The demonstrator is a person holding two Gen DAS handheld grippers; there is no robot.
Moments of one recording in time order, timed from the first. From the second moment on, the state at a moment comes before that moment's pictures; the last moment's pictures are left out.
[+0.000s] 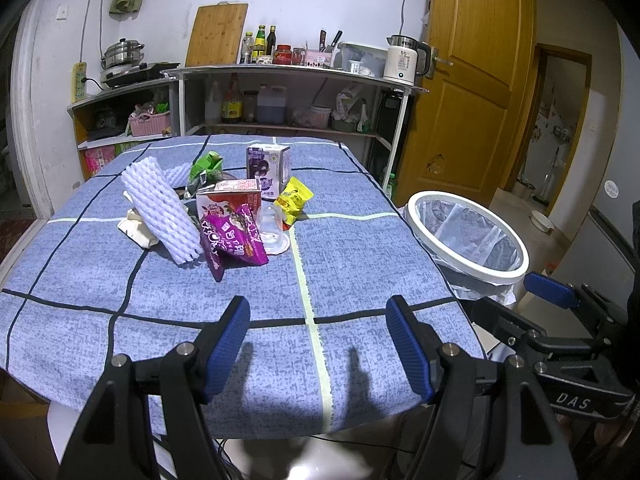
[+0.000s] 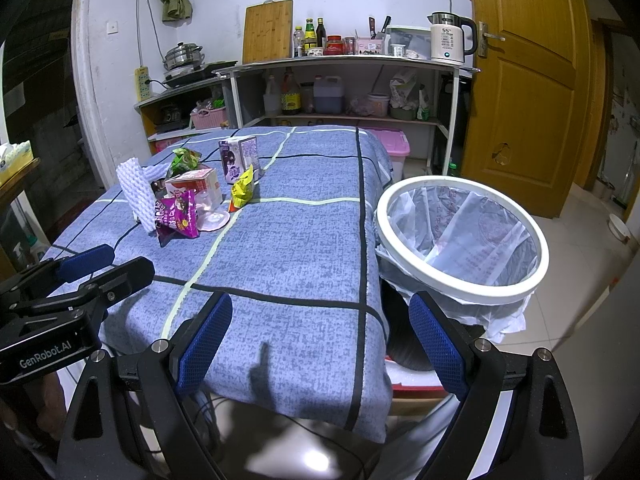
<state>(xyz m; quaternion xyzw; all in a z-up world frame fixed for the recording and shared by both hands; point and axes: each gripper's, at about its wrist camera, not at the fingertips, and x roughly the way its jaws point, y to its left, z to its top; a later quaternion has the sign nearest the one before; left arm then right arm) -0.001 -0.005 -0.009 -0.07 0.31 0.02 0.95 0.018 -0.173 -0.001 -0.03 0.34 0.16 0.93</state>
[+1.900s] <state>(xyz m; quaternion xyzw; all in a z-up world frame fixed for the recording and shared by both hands) 0.092 0.092 -0.036 -0.12 0.34 0.06 0.93 0.111 -0.097 -0.022 -0.05 0.37 0.24 0.90</state>
